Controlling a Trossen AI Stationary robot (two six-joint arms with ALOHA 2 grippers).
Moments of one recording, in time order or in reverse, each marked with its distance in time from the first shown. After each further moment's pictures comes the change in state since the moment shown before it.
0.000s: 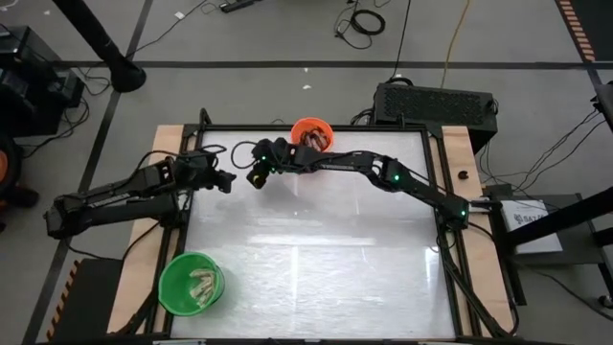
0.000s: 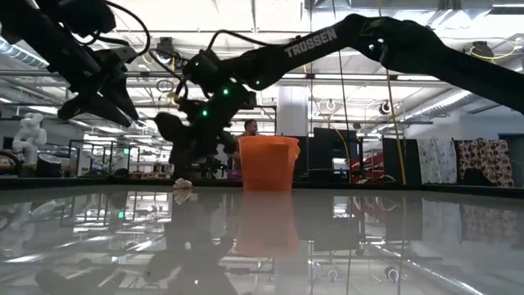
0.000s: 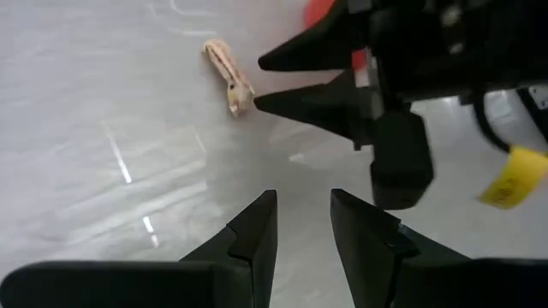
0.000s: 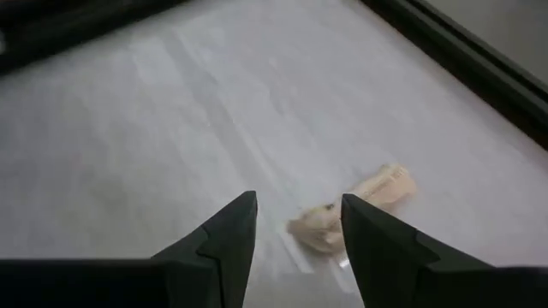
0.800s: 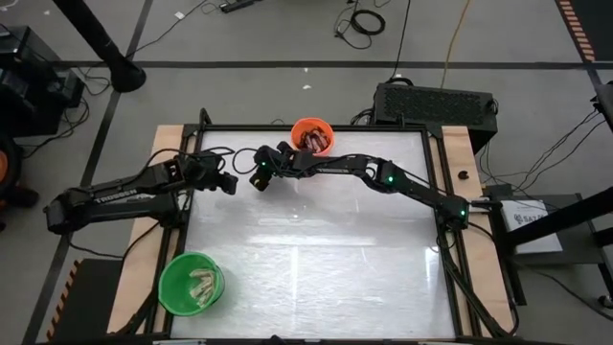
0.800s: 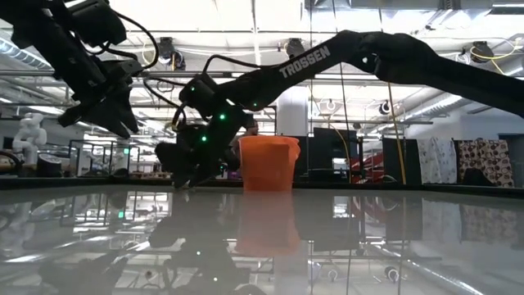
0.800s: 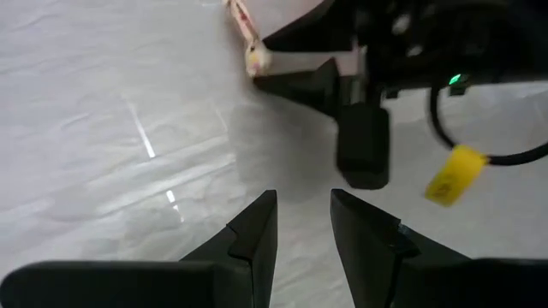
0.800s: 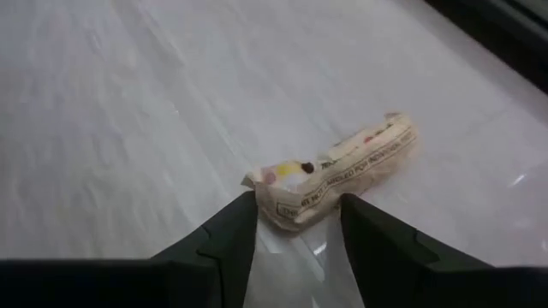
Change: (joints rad) left arm 0.000 0.114 -0.001 0.004 0.008 0.002; right arm -0.005 0.084 0.000 0.028 0.076 -0.014
